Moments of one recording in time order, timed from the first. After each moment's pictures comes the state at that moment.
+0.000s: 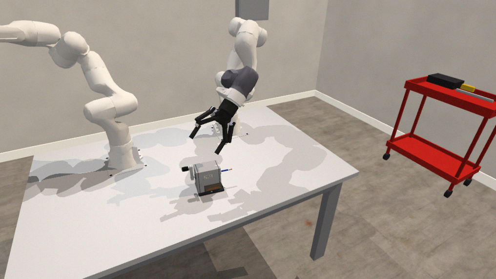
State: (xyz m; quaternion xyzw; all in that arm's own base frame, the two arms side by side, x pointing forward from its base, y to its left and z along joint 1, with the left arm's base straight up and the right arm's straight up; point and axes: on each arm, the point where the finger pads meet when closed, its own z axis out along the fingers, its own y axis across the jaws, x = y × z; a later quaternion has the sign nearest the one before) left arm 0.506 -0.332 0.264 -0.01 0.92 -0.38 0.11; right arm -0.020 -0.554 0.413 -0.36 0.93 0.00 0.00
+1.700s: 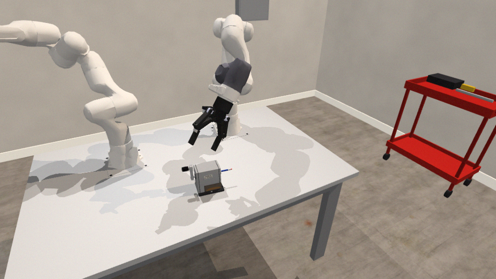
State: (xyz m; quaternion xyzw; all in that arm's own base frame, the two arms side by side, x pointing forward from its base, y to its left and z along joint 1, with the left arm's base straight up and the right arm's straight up) left arm 0.523 -0.345 0.272 -0.18 0.93 -0.31 0.03; right arm -0.020 -0.554 0.413 -0.36 0.93 0.00 0.00
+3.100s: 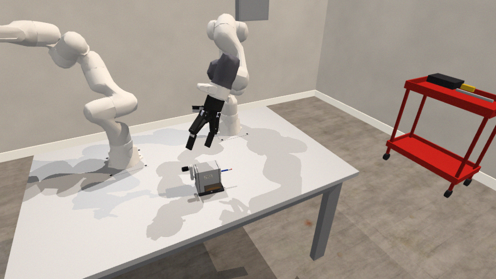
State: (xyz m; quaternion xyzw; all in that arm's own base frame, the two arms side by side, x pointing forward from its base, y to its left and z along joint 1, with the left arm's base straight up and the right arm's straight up) left arm 0.524 -0.365 0.276 -0.30 0.92 -0.24 -0.01; right arm -0.020 -0.554 0.413 -0.36 0.93 0.00 0.00
